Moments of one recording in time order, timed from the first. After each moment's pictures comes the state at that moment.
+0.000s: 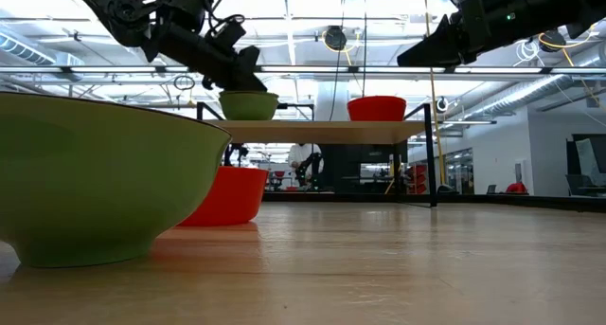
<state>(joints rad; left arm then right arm) 0.44 1.36 0.74 0.43 -0.21 0.11 0.00 0.86 0.44 0.22 0.37 -0.14</state>
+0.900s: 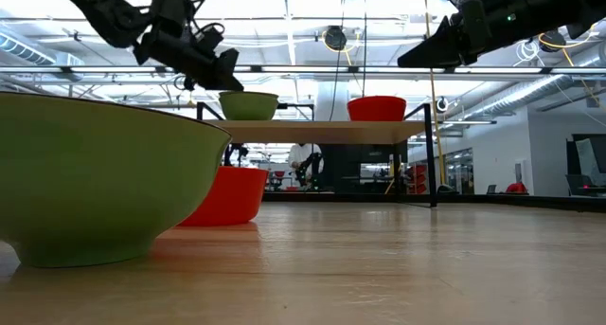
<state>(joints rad) 0.76 1.30 0.77 0.38 0.00 0.10 0.00 0.86 0.44 0.21 0.36 -0.14</state>
